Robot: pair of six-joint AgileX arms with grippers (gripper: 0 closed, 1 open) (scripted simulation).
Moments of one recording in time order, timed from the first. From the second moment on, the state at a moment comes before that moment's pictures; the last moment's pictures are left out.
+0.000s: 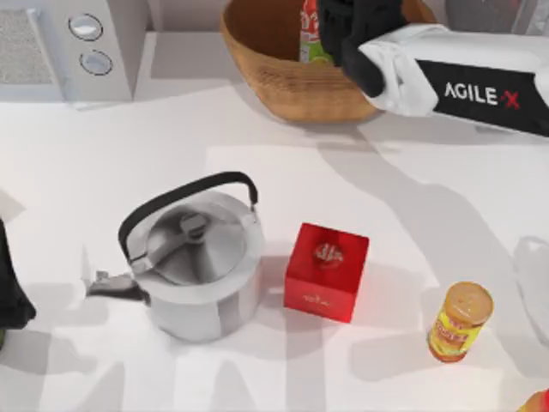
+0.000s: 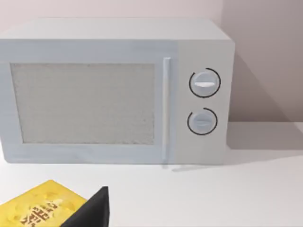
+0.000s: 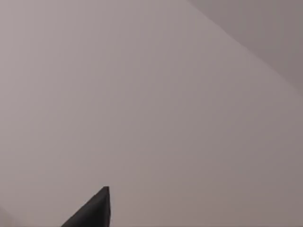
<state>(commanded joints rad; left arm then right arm) 0.00 0.00 0.00 0.00 0.00 0.00 0.53 2.29 1.76 0.52 0.55 0.02</state>
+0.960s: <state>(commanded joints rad) 0.00 0.00 0.00 0.00 0.00 0.00 0.23 1.14 0.70 0.30 0.09 0.03</state>
